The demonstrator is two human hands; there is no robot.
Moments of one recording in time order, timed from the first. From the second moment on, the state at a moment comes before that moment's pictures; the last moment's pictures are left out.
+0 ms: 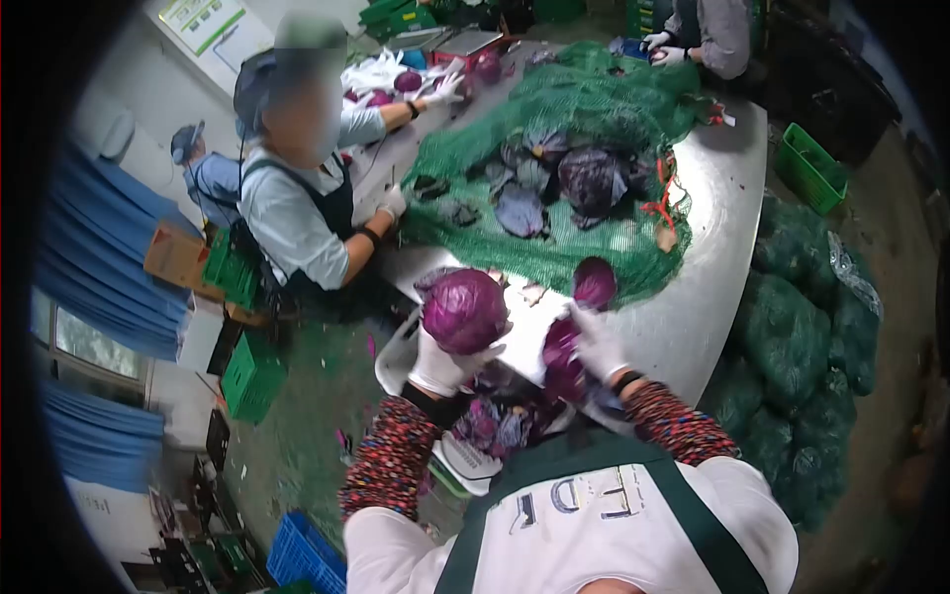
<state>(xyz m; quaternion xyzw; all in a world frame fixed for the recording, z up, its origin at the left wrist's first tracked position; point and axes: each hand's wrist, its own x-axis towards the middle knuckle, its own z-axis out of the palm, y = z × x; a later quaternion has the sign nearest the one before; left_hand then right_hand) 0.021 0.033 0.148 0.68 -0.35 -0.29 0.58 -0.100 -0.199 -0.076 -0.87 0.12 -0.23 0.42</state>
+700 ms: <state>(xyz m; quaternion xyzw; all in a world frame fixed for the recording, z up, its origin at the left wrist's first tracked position) 0.260 -0.174 0.119 0.35 0.04 -0.42 0.83 -0.131 -0.323 -0.033 -0.62 0.37 -0.06 0.69</state>
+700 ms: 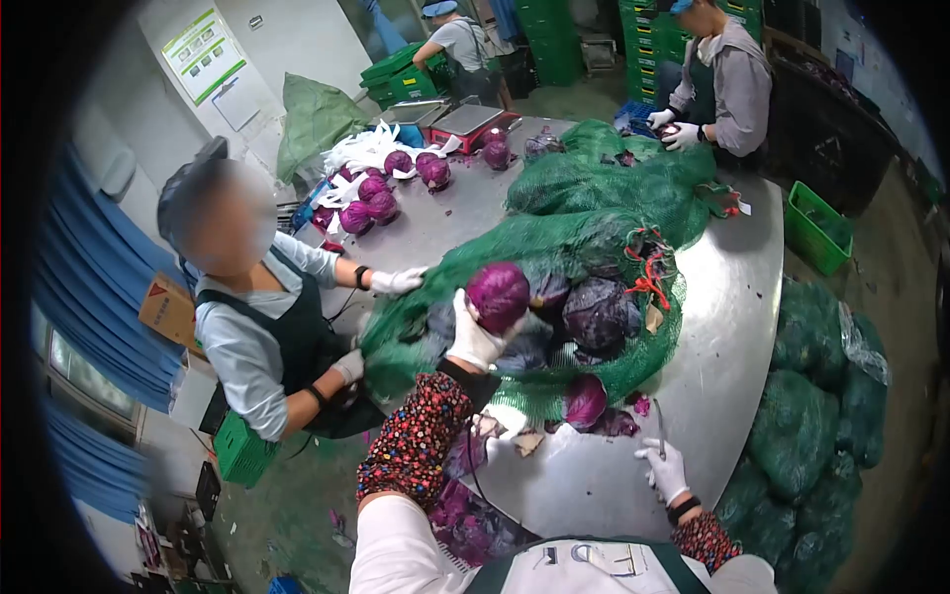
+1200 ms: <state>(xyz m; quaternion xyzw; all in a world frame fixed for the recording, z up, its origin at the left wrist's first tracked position) 0.531 -0.173 0.054 0.59 0.20 -0.06 0.78 -0.119 -0.319 -0.025 -0.62 0.45 -0.08 0.64</state>
